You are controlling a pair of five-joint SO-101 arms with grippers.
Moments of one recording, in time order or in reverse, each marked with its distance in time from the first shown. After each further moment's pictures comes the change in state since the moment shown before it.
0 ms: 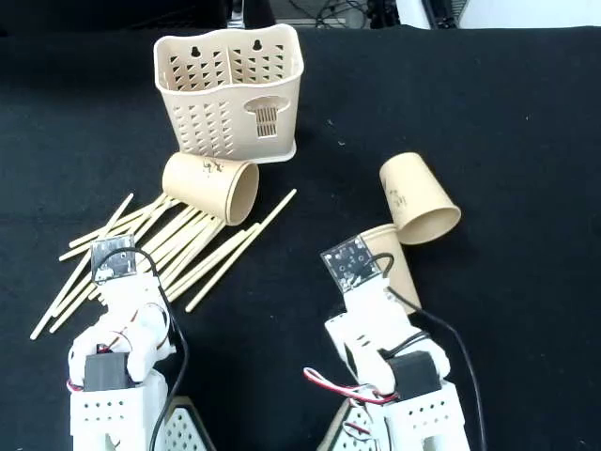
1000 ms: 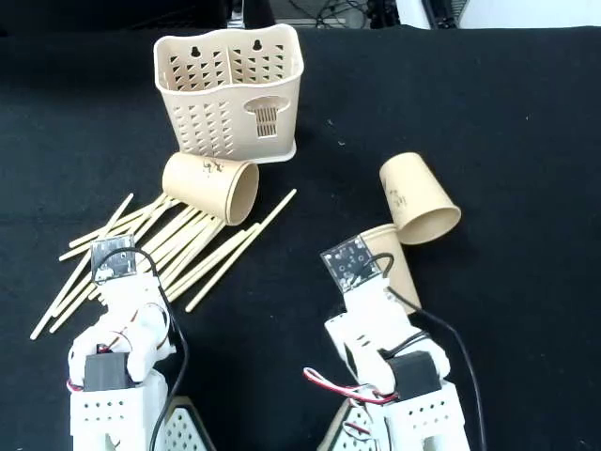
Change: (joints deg) left arm 0.0 0.0 0.0 0.0 0.0; right arm 0.0 0.0 0.0 -1.1 0.3
